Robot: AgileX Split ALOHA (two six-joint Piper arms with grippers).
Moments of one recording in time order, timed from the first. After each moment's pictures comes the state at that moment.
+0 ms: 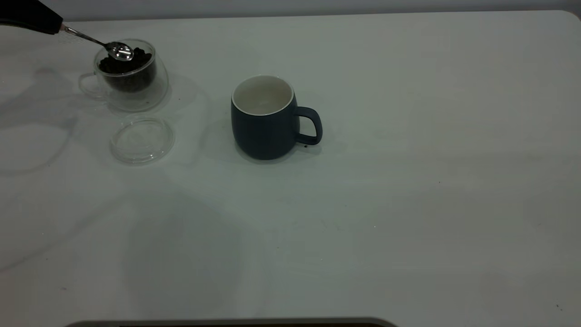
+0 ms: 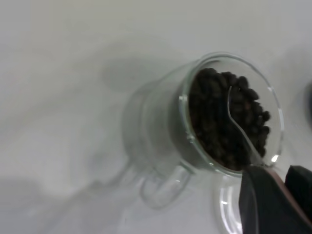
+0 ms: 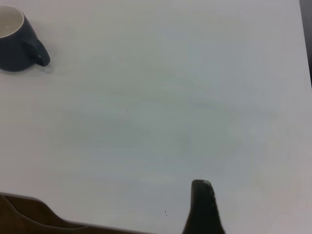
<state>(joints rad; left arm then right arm) 0.34 2.42 -1.75 -0.93 0.97 1.31 0.01 0.03 -0.49 0.09 1.15 -0.15</state>
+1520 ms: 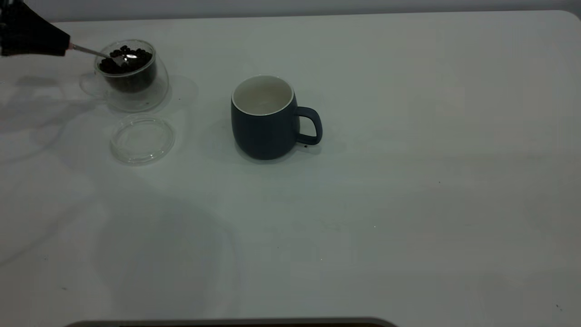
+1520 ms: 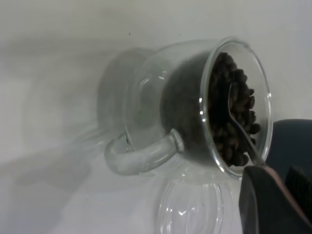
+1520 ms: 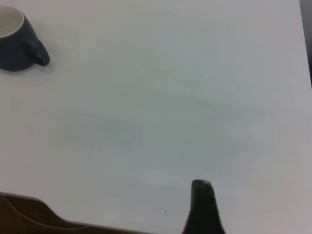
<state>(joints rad) 0.39 2.53 -1.75 -1.06 1.05 1.00 0.01 0.03 -0.49 0.09 1.15 -0.15</state>
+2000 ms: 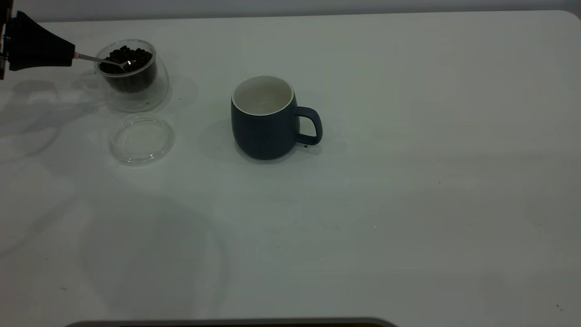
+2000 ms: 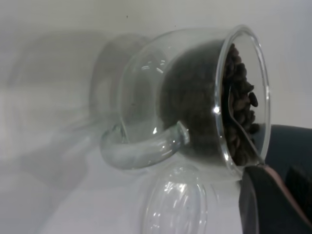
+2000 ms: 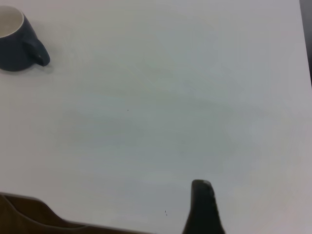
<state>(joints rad) 0.41 2.58 -1.75 -1.14 1.10 1.00 0.01 0.03 -0.49 0.09 1.15 -0.15</state>
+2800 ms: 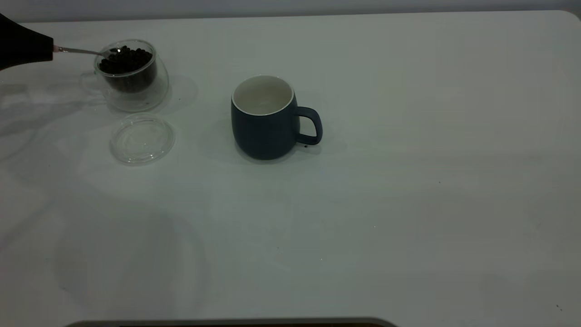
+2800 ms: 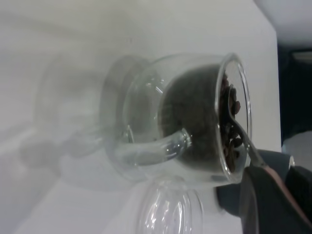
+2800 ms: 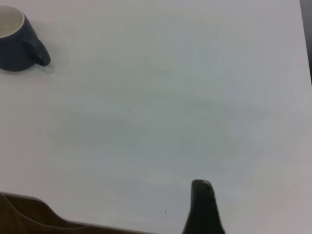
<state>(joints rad) 0.48 2.61 -1.75 -1.23 1.15 1.02 0.01 0.03 -0.49 0.09 1.15 -0.15</state>
